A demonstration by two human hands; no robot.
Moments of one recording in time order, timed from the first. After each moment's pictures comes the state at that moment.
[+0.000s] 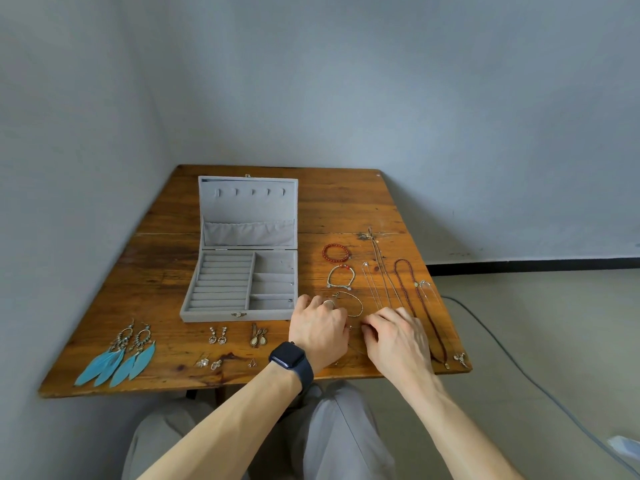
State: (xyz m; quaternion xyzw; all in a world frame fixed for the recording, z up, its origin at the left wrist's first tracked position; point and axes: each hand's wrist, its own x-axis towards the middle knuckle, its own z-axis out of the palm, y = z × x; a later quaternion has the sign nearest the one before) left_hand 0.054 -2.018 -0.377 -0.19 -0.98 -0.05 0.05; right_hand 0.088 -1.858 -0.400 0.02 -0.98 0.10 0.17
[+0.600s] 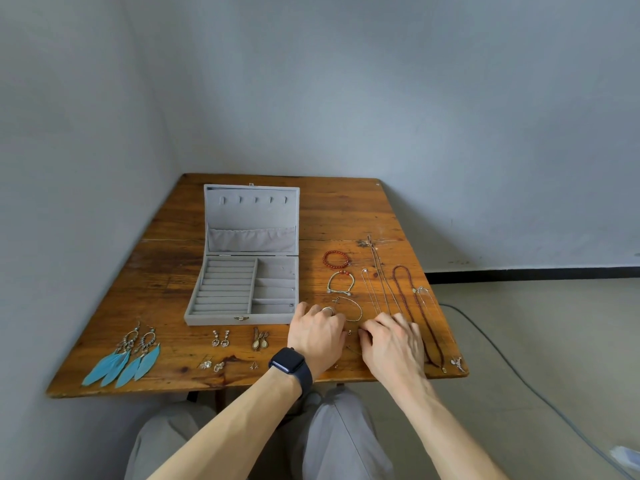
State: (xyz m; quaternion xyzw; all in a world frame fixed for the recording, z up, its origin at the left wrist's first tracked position) left_hand 0.057 -2.022 -0.380 -0.19 -0.98 -0.05 0.04; right_hand 0.091 -1.868 -0.400 -0.01 -0.98 0.07 0.16
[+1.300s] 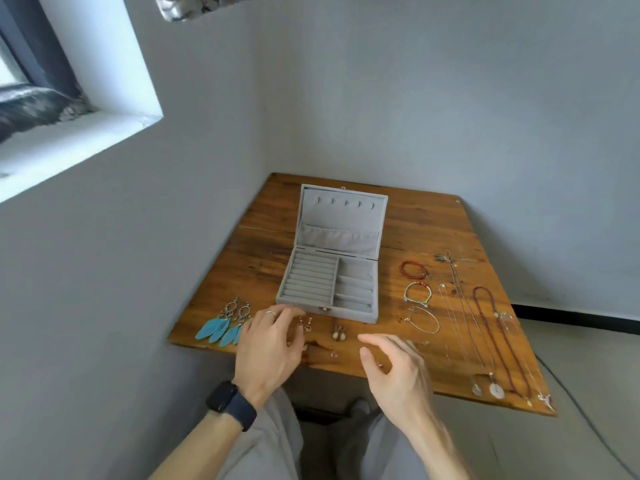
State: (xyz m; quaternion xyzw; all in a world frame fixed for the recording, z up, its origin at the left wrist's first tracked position) left_hand 0.134 -2.206 -0.366 0.01 -0.95 -0.23 0.19; right_hand 0.142 -1.978 -0.367 0.10 -0.91 0.39 0.12
